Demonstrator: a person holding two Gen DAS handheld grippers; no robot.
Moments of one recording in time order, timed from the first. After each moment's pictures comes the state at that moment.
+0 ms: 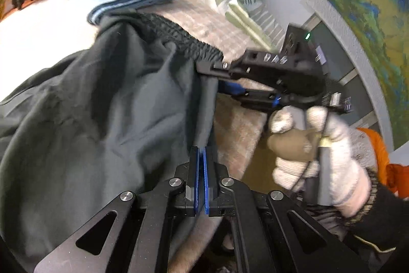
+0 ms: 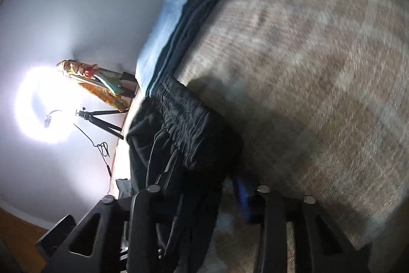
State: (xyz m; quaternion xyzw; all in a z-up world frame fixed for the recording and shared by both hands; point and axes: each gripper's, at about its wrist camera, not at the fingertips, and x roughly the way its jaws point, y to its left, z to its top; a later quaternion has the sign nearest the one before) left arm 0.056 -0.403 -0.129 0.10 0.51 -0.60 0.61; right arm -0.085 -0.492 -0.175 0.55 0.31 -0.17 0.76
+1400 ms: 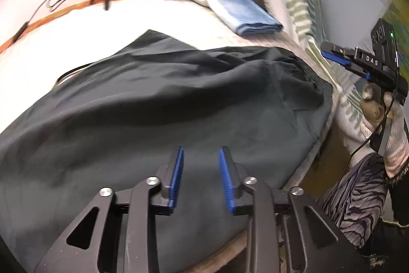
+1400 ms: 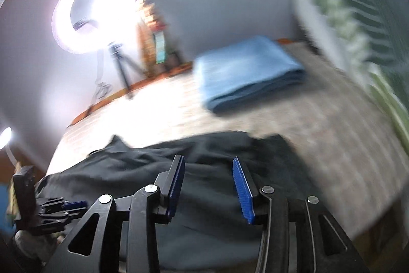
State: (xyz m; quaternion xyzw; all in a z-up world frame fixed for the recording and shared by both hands) left arm 0.110 -0.224 -0.129 0.08 0.49 -0.42 0.76; right arm -0.011 -0.398 -0.049 0.20 0.39 -0.11 0.89
